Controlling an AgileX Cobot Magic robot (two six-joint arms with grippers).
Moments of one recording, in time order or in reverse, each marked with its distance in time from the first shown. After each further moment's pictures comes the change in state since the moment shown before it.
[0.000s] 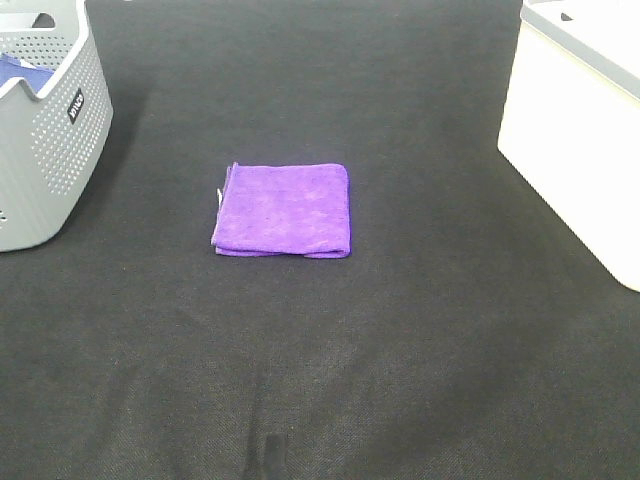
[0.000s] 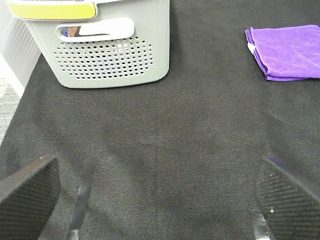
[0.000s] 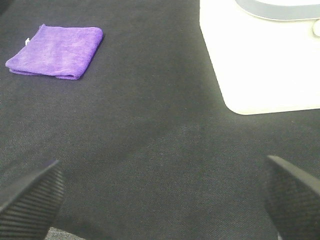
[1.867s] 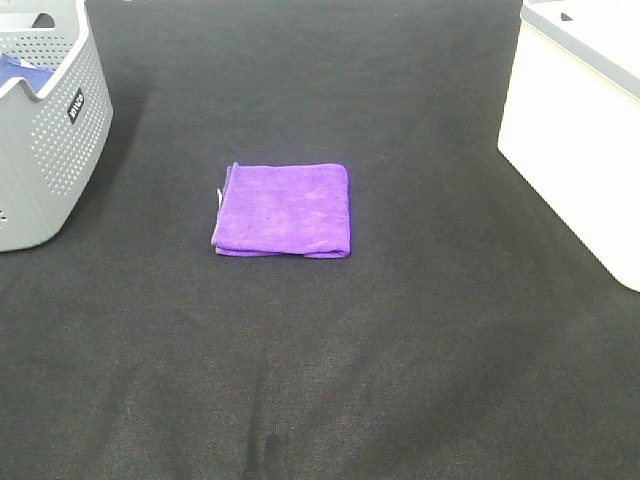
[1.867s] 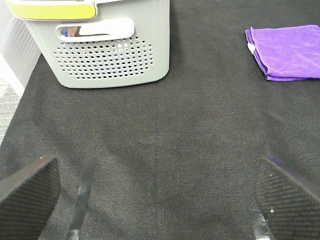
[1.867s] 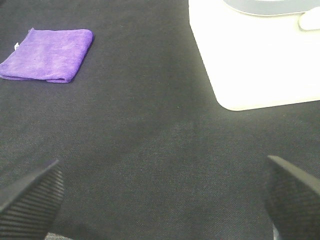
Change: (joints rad) left arm 0.000 0.000 0.000 0.000 0.000 0.000; right arm 0.000 0.000 0.000 -0.032 0.000 0.052
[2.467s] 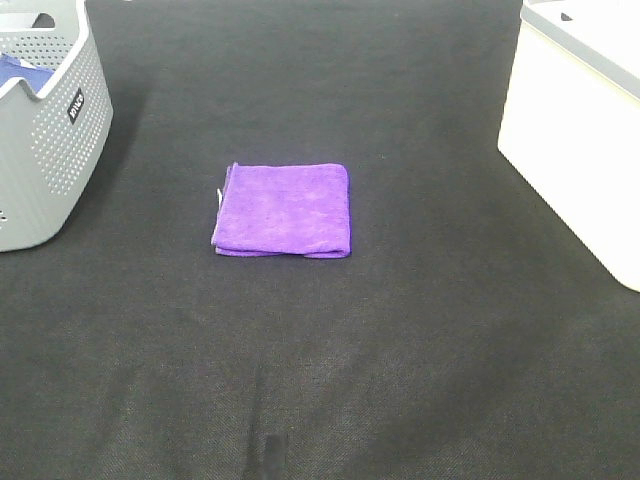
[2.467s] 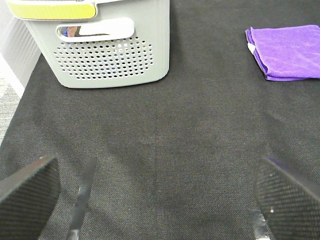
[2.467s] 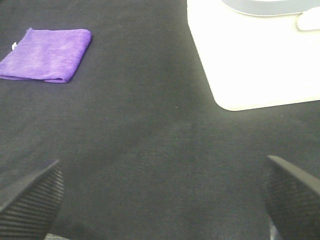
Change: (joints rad) left arm 0.000 0.000 0.000 0.000 0.000 0.000; right arm 0.000 0.000 0.000 -0.011 0.000 0.000
